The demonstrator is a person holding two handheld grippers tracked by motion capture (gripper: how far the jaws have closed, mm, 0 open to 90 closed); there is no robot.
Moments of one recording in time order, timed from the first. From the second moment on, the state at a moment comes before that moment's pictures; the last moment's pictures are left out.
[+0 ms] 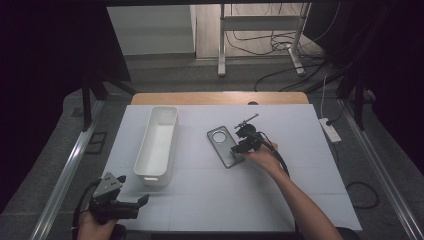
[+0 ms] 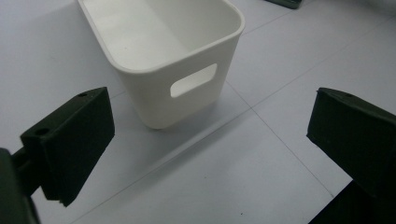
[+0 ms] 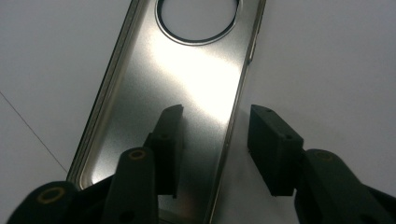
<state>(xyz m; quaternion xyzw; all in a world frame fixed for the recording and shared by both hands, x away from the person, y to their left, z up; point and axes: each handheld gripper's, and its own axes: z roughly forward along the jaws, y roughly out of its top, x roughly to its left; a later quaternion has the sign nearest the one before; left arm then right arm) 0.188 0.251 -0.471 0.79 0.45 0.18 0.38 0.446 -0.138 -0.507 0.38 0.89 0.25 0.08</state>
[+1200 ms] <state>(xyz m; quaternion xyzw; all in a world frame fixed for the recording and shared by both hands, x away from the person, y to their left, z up) 0.189 0.242 -0.467 0.78 0.43 0.17 0.41 0.417 -0.148 -0.479 0.35 0.88 0.29 0.10</state>
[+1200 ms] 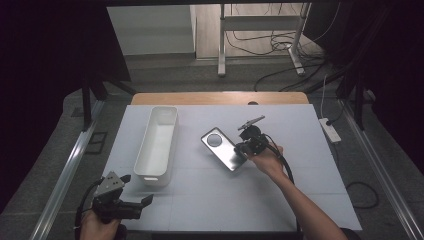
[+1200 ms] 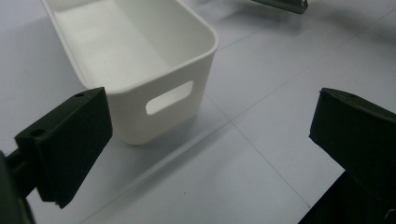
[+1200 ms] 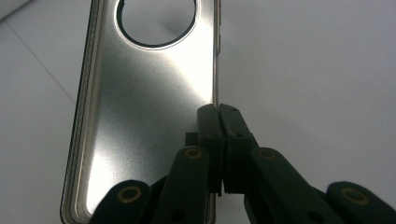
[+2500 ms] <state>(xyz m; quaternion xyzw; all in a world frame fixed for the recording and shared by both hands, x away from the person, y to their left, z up) 0.240 0.171 -0.445 0.80 0.36 0.13 0.46 0.351 -0.205 -0.437 0.36 0.85 0.37 0.13</state>
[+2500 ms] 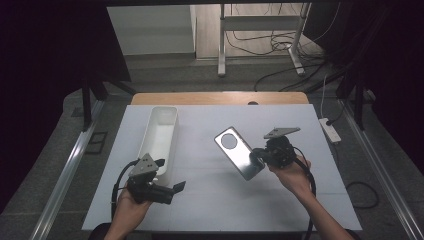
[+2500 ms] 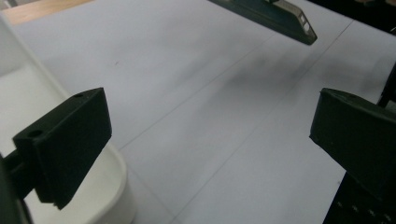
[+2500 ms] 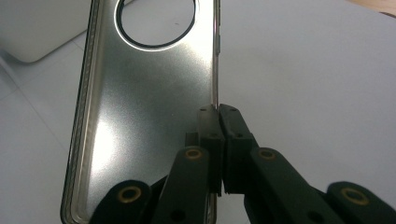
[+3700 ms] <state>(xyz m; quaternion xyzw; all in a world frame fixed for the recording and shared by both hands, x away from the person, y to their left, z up) 0.305 0.101 -0.445 0.81 0.35 0.05 0.47 0.318 -0.223 -0.425 0.36 0.83 0.40 0.16</state>
